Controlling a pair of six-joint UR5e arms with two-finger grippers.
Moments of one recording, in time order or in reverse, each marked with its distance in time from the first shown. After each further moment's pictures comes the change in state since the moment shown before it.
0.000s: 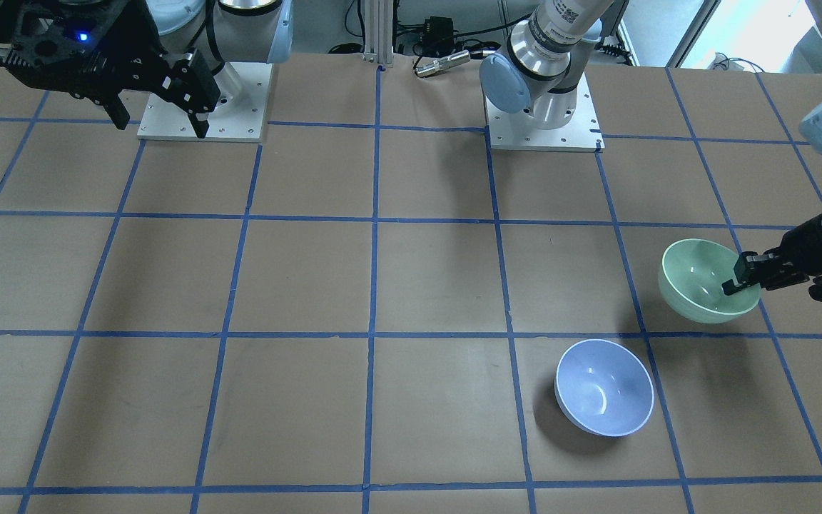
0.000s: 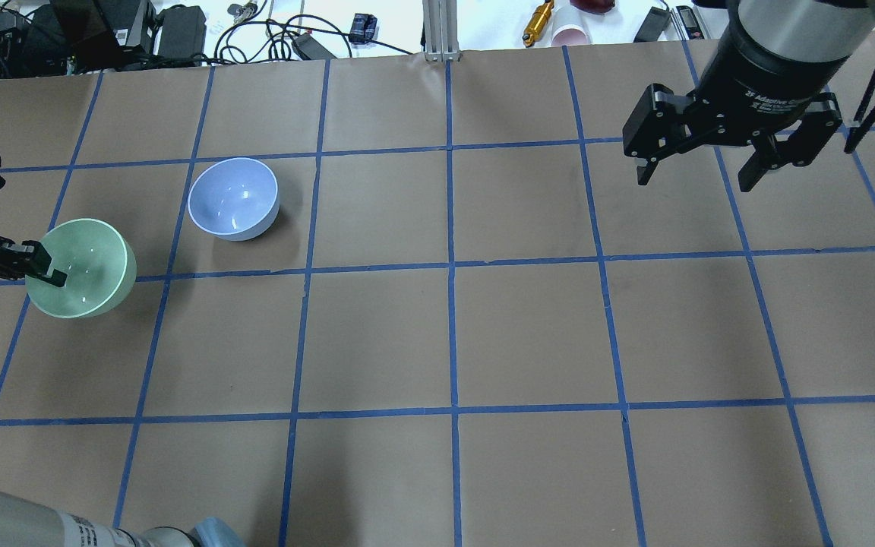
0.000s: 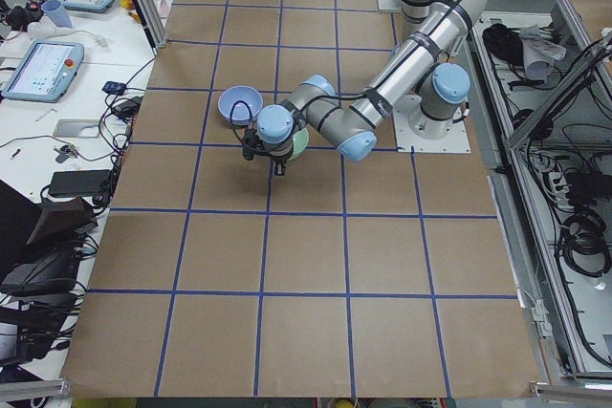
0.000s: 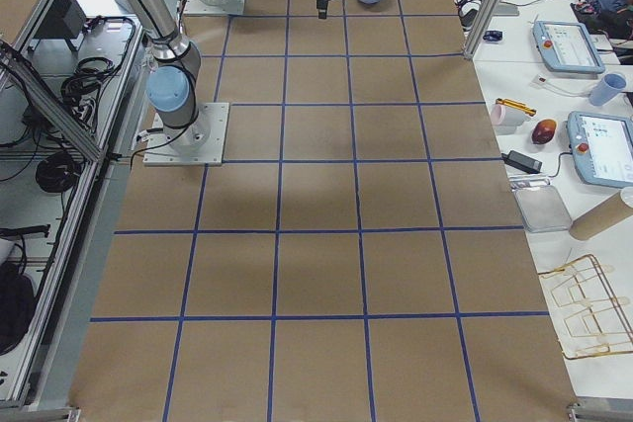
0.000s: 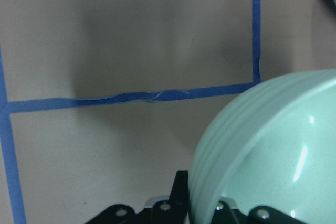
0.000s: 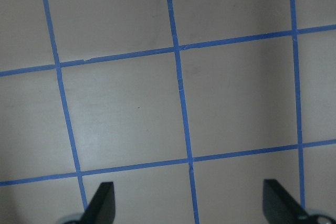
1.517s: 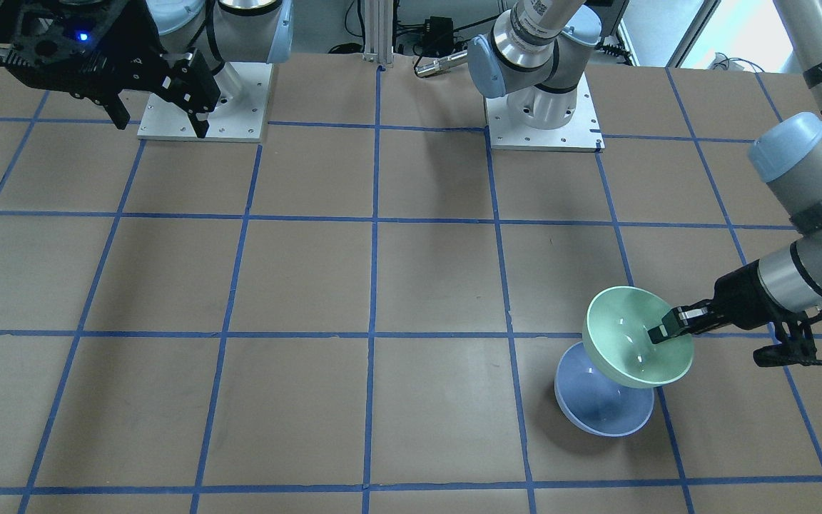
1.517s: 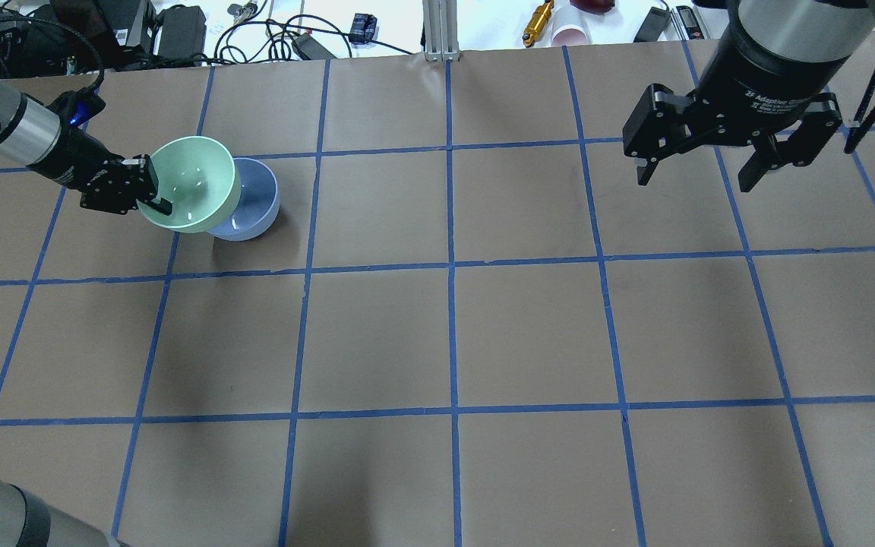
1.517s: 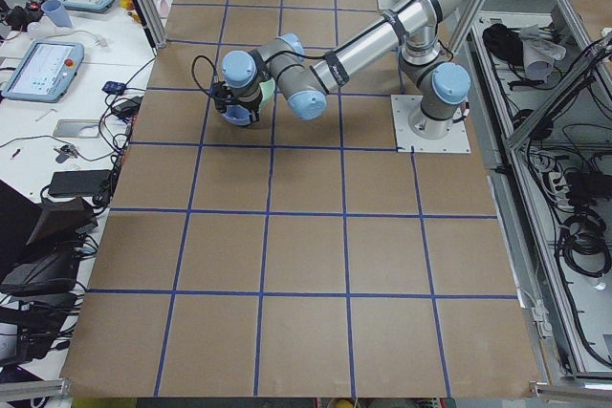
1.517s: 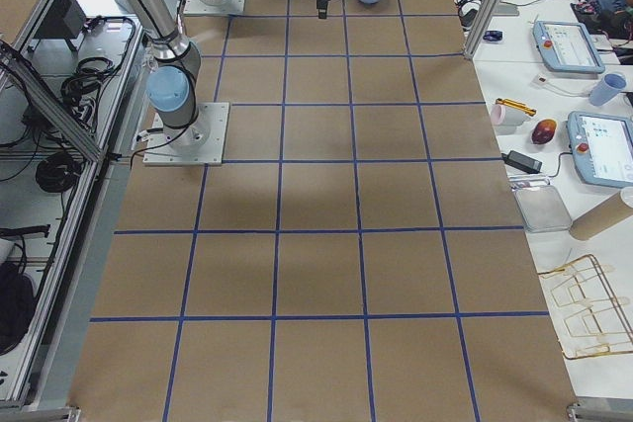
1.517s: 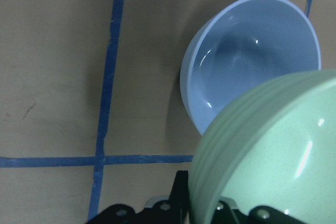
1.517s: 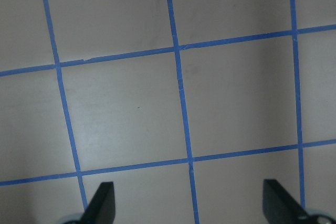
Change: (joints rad) left arm -0.288 -0.047 0.125 -0.044 -0.157 -0.519; right arm 0.000 0.000 0.000 0.000 0.000 0.000
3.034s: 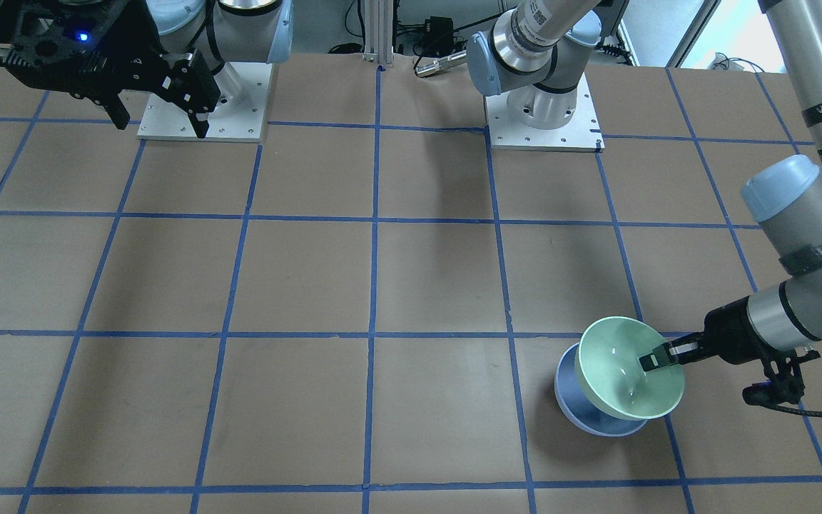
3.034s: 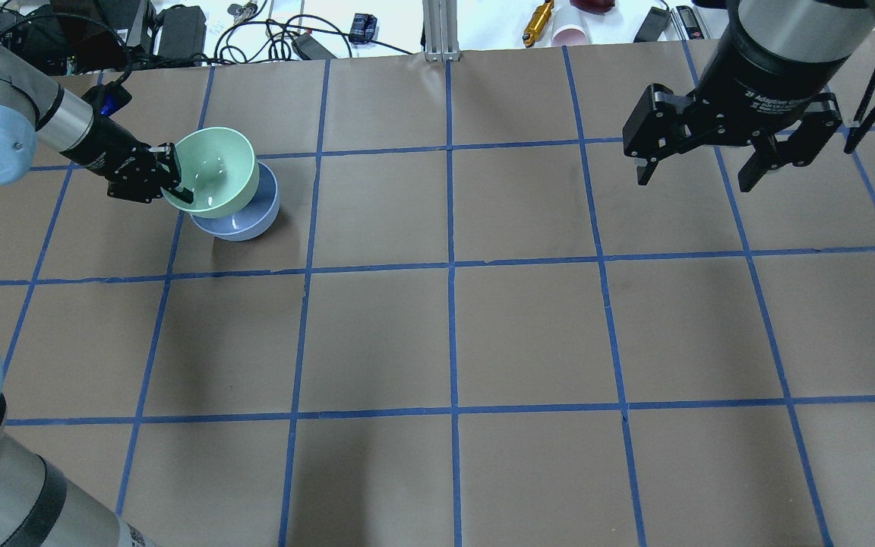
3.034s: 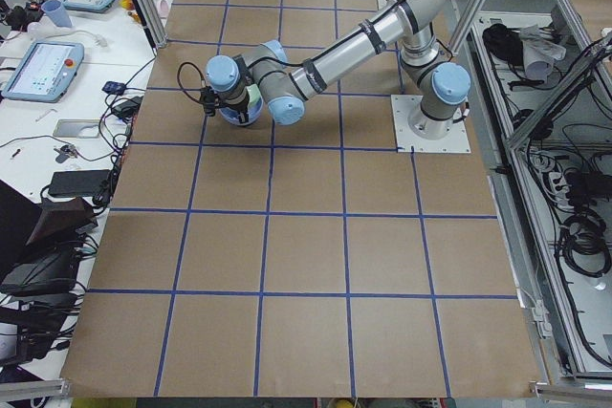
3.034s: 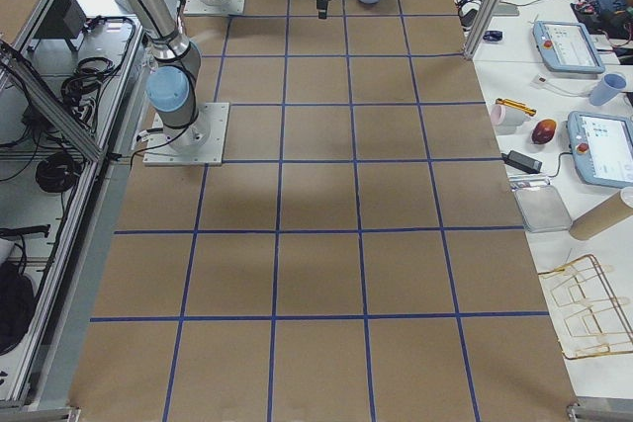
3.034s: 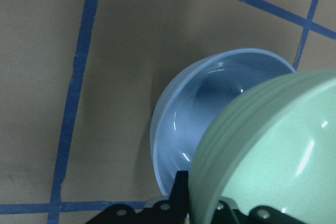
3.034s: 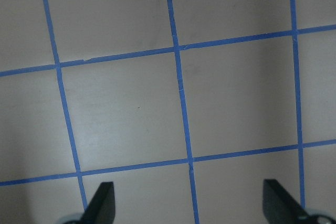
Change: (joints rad) left arm -0.032 -0.102 0.078 0.012 0.019 -0.063; right arm 0.000 0.000 0.001 -0.001 0.000 0.000
